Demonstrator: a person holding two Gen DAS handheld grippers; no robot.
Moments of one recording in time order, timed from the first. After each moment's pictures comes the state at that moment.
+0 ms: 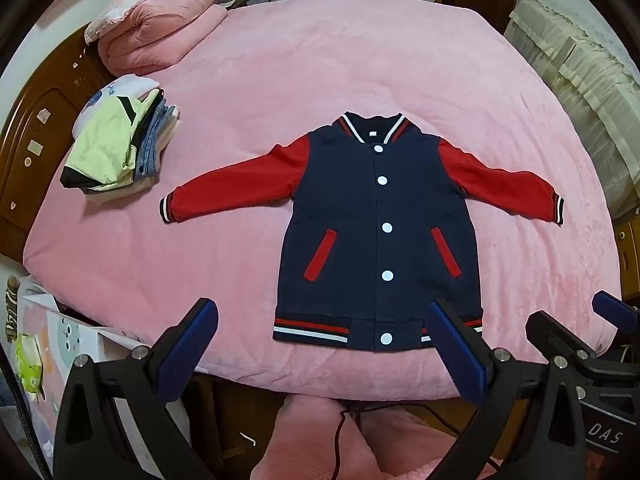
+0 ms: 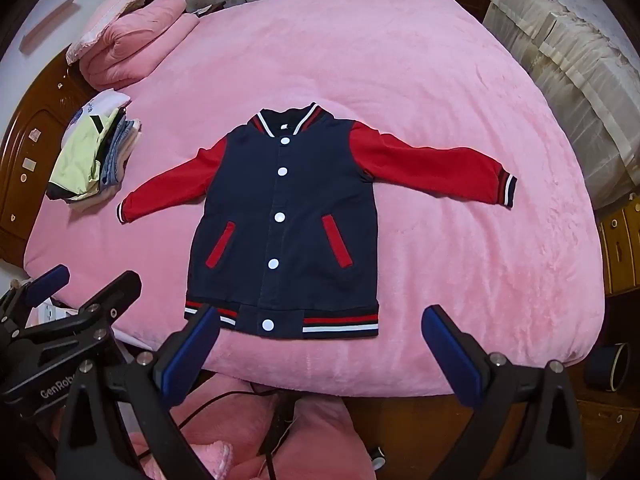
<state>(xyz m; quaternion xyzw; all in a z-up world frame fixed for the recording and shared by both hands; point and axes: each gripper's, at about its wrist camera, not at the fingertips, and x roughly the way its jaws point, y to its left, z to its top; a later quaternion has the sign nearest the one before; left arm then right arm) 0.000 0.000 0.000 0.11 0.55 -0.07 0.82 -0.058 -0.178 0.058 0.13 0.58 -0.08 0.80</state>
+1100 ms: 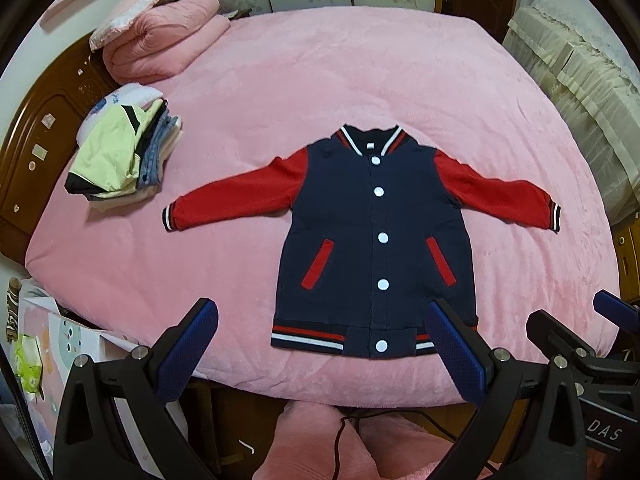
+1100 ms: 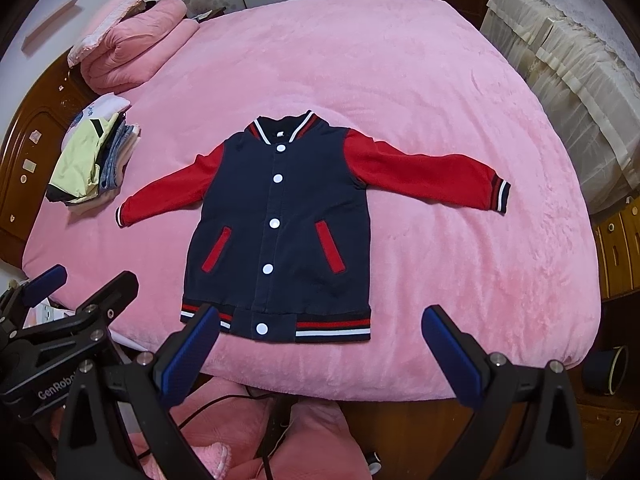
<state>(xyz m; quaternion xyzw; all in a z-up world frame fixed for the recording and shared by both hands) -0.007 -0.005 0.013 0.11 0.53 -0.07 0.84 -0.061 -0.184 0.067 0.13 0.57 -0.09 0.81</state>
